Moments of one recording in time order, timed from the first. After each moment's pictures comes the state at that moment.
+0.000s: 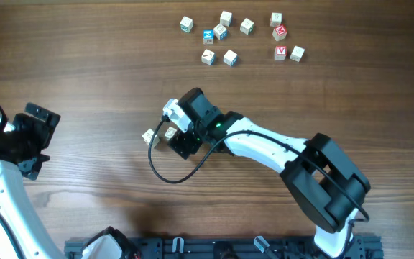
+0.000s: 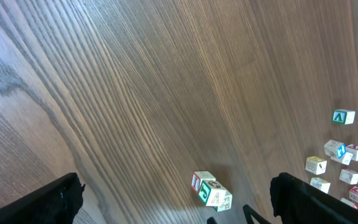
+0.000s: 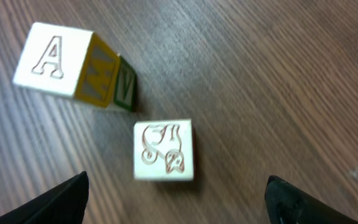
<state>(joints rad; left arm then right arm) 0.61 1.24 1.28 -1.21 0.21 -0.57 0.80 1.97 1.20 -0.21 -0.22 -0.14</state>
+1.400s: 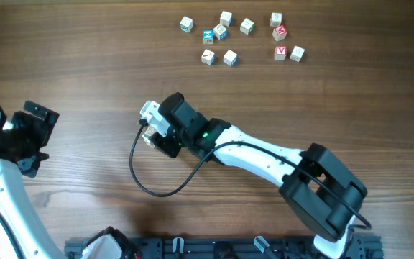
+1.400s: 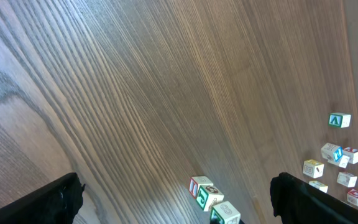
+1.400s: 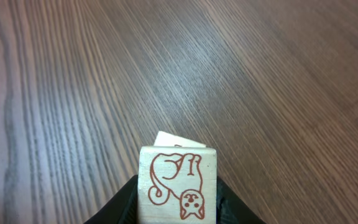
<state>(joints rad) 0.61 1.25 1.28 -1.18 0.21 -0.57 0.90 1.95 1.25 -0.11 -0.23 -0.09</state>
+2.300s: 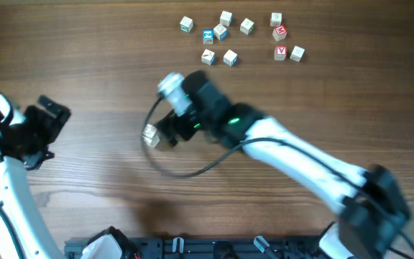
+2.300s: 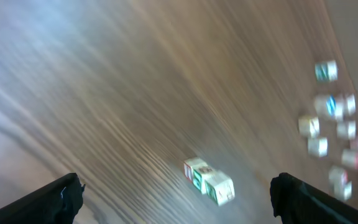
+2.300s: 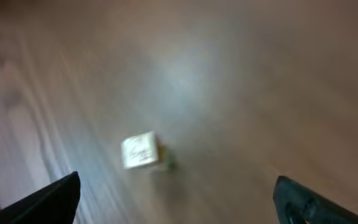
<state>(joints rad) 0.55 1.25 1.28 -1.17 0.29 -0.42 0.78 1.69 1.30 -0.35 -0.22 0.08</state>
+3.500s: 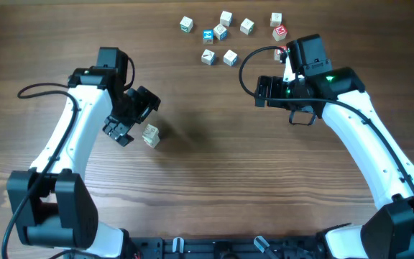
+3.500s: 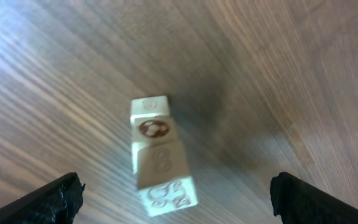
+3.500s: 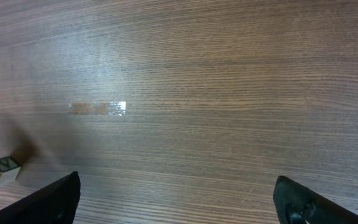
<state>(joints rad) -0.08 1.68 1.28 -1.08 0.17 -0.96 0.28 1.58 1.32 -0.88 -0.10 0.36</state>
